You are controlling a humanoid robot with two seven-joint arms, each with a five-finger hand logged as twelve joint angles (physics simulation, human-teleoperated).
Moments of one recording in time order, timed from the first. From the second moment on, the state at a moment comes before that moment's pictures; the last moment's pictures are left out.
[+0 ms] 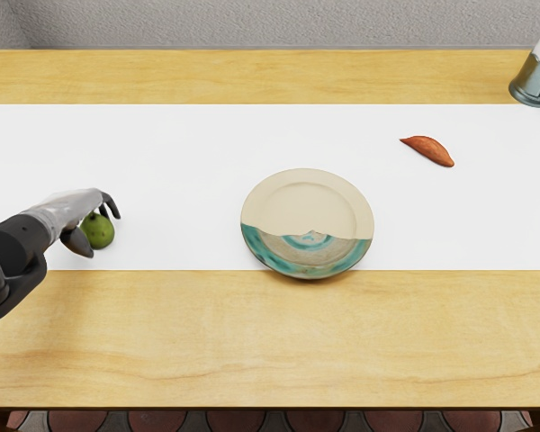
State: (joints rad) left arm -0.85 0.84 -0.19 -1.64 1.38 0.13 0.61; right arm -0.08 0.00 0.09 0.24 -0.14 -0.03 0.11
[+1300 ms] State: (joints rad) left arm -0.95 0.80 -0.58 -1.50 0.69 -0.30 0.61; right arm -0.08 0.00 0.09 0.24 -0.14 -0.03 0.11
